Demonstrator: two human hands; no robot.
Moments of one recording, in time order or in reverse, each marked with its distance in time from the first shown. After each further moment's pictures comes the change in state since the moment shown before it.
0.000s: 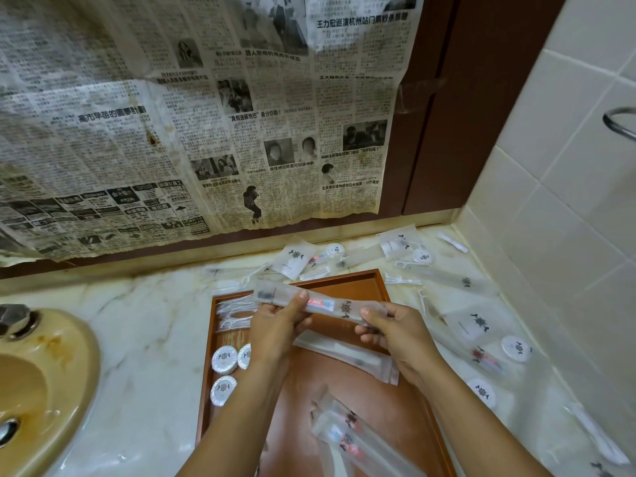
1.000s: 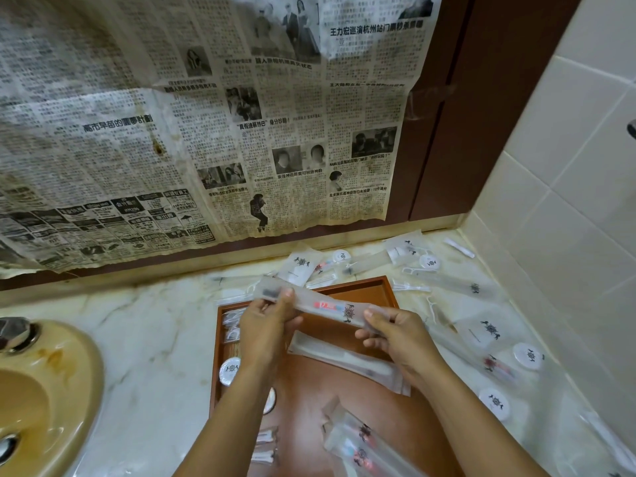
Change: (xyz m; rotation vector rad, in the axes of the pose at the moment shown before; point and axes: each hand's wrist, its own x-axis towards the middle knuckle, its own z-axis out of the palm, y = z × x) left_hand 0.022 0.016 -0.023 0.108 0.005 0.076; right_hand 0.010 0.001 0.015 0.014 0.001 0.018
